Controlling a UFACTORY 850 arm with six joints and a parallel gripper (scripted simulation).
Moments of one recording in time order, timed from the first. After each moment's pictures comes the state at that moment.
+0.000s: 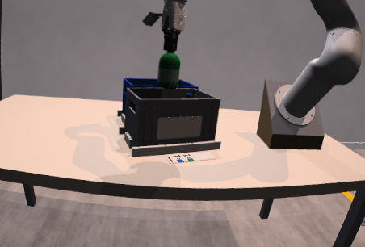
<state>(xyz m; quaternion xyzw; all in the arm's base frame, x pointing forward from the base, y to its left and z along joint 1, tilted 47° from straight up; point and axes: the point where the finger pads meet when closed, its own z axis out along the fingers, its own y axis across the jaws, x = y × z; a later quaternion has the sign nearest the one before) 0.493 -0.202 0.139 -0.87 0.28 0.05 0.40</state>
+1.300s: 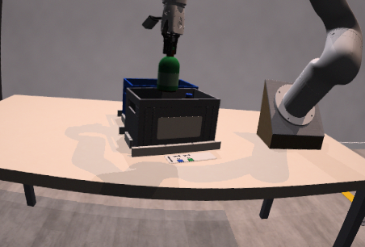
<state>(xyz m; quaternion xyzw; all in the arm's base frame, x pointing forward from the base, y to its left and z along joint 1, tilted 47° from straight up) 0.495 -0.194 0.130 -0.87 0.28 0.05 0.40</state>
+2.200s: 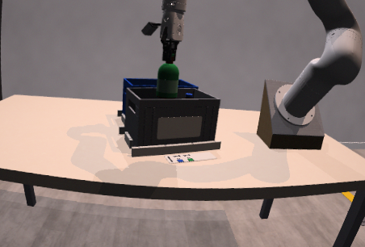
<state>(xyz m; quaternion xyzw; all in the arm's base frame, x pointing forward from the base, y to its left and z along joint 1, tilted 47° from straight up) 0.498 -0.176 0.114 -0.87 0.28 0.05 0.40</state>
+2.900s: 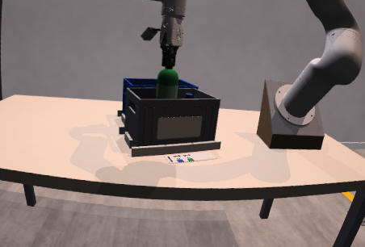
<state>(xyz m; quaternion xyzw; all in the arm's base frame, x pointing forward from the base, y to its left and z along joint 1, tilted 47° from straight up) 0.501 -0.163 0.101 -0.87 0.28 0.05 0.40</state>
